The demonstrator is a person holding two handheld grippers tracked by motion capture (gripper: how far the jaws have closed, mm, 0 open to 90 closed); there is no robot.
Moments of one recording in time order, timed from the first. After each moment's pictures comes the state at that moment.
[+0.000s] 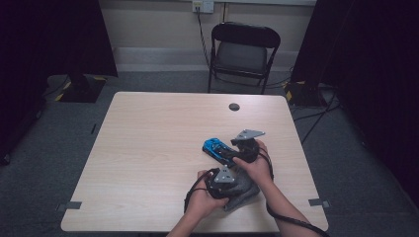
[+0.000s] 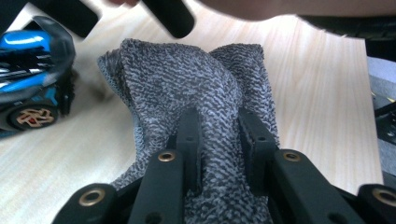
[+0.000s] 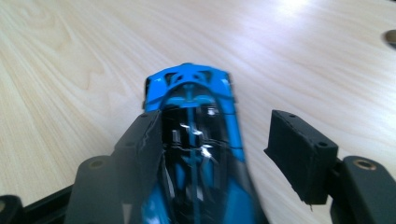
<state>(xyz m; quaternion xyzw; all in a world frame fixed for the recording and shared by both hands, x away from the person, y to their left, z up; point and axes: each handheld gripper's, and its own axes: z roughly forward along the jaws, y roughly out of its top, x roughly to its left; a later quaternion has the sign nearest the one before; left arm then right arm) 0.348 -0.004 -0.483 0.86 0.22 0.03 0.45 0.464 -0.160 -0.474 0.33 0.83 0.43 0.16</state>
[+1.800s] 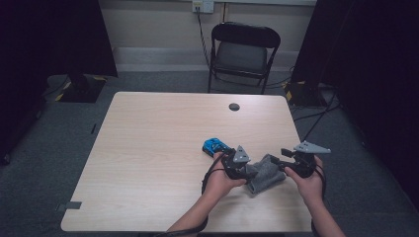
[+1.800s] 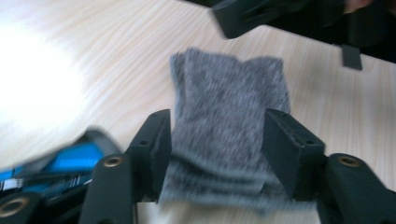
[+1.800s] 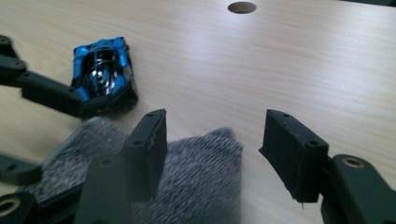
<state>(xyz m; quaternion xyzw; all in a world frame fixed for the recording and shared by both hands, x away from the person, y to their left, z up) 0.398 -0.047 -0.465 0.85 0.23 0.08 0.46 0.398 -0.306 -0.452 0.44 0.76 0.44 0.20</state>
